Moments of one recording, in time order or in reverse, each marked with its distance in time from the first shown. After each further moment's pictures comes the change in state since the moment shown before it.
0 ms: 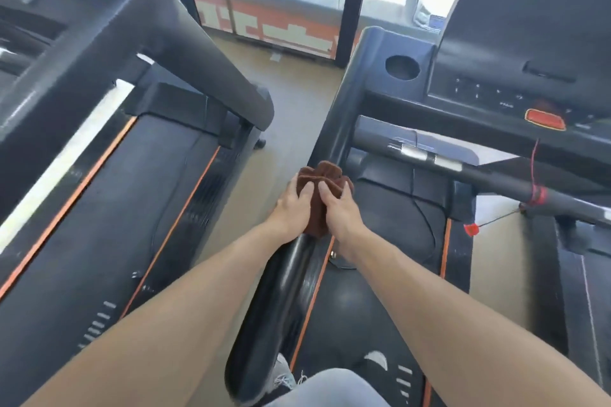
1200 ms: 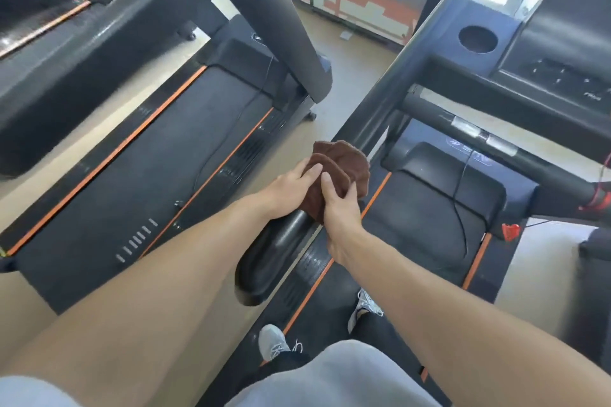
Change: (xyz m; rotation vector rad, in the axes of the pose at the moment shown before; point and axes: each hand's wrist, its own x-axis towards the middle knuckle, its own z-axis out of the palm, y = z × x) left_hand -0.077 -0.064 -0.019 0.051 -0.021 0.000; right_hand -0.079 0.068 0.013 -0.048 -0.118 0.047
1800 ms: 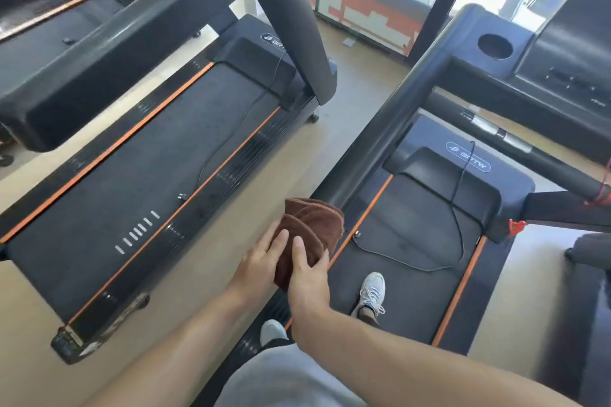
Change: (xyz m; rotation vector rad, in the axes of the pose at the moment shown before) left_hand -0.137 -0.131 0.024 -0.416 0.208 -0.037; right_hand -0.129 0.102 0.060 -0.141 0.100 0.135
